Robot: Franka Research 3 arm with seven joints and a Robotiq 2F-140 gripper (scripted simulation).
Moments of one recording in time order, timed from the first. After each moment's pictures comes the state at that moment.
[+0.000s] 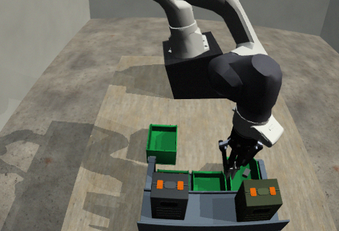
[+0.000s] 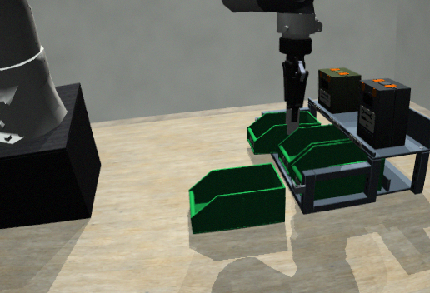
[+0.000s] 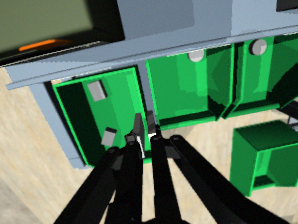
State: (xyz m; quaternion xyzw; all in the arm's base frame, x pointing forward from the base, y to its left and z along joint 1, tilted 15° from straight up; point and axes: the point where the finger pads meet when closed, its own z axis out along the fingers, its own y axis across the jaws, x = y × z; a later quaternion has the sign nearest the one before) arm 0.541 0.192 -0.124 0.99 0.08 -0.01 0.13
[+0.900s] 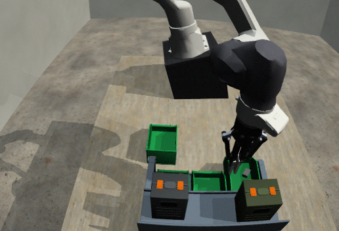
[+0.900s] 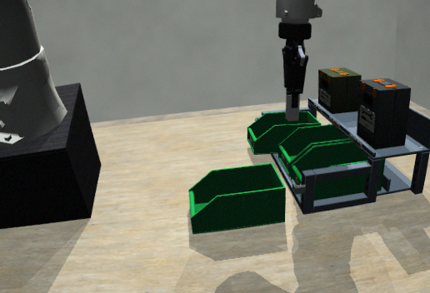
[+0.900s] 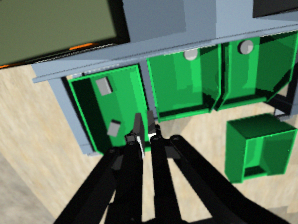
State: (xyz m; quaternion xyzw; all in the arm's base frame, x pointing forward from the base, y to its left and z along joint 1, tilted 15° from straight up) arm 0.540 0.202 -0.091 0.99 0.08 0.00 0.13
